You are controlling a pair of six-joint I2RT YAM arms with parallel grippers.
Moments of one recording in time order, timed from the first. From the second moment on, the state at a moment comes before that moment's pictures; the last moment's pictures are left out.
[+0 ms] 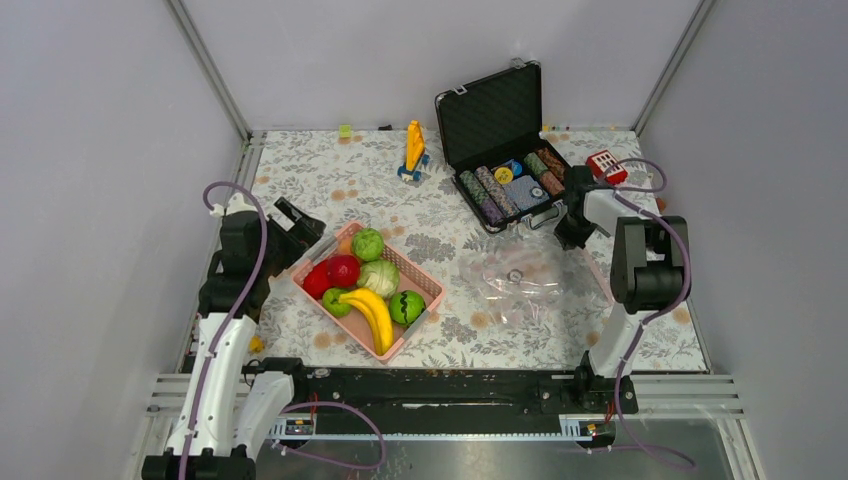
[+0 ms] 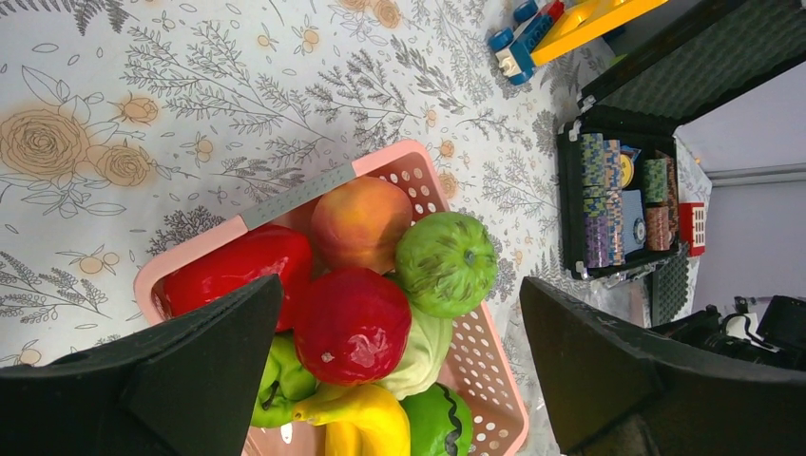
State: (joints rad) left arm -0.01 0.78 0.82 -0.59 0.06 -0.73; right arm 0.02 1.88 1.20 -0.65 0.27 0.73
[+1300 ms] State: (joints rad) left arm -0.43 1.02 0.92 -0.52 0.07 -0.68; right arm 0.20 1.34 0.74 -0.59 -0.05 0.48
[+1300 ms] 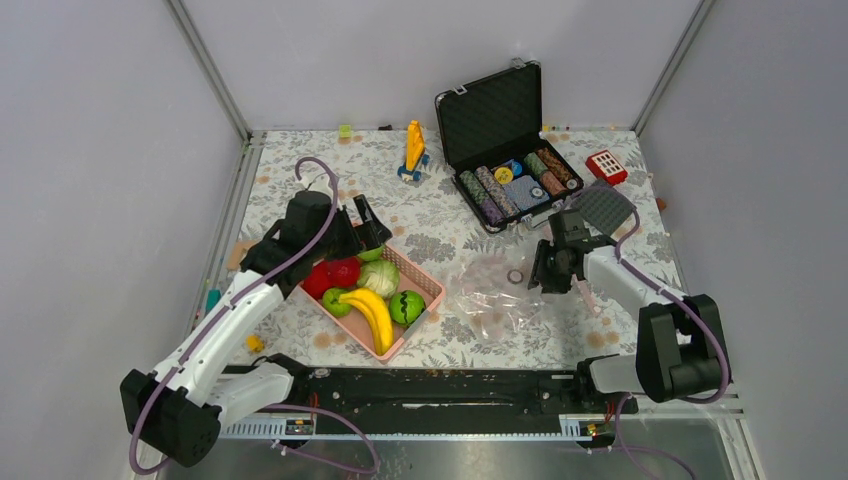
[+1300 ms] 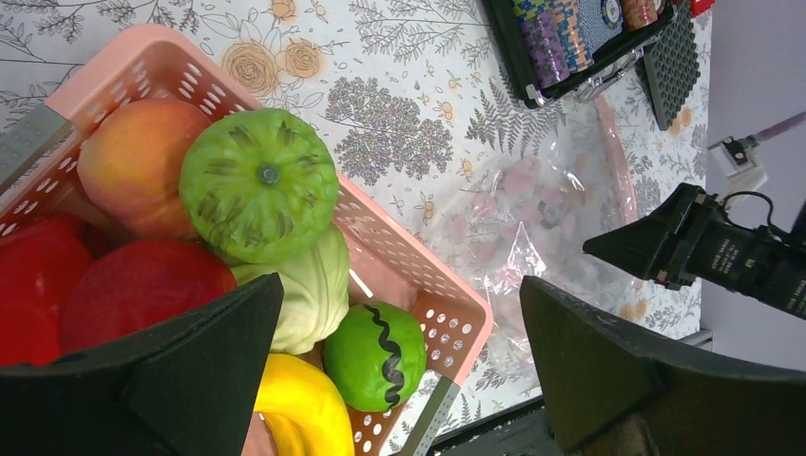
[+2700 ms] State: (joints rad) left arm -0.91 1.81 1.30 -0.41 0.32 -0.55; right arm -0.03 1.14 0.50 -0.42 0.05 0.94
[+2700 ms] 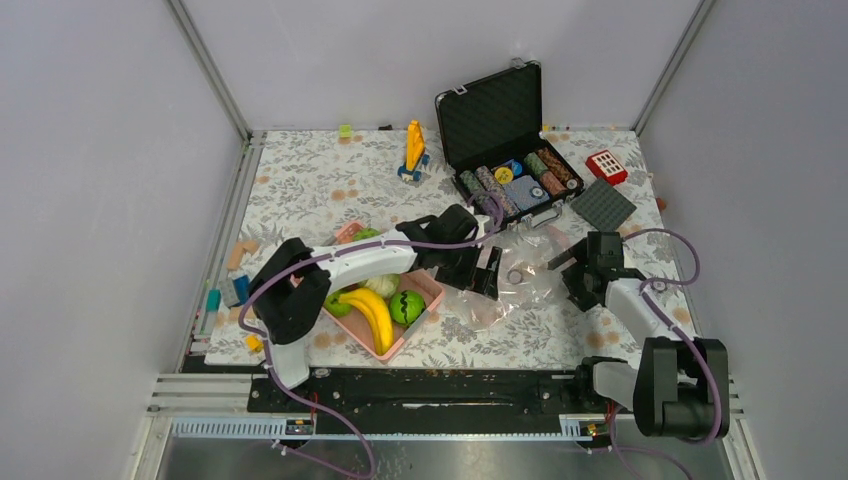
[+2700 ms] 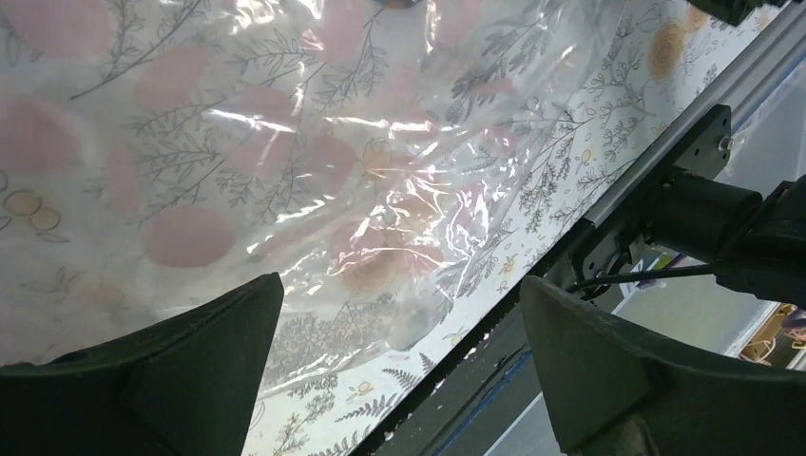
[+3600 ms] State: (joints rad) left arm -0.91 1.54 1.26 -0.37 0.39 -0.55; right arm 0.09 0.63 0.58 -0.31 -0.21 0.57
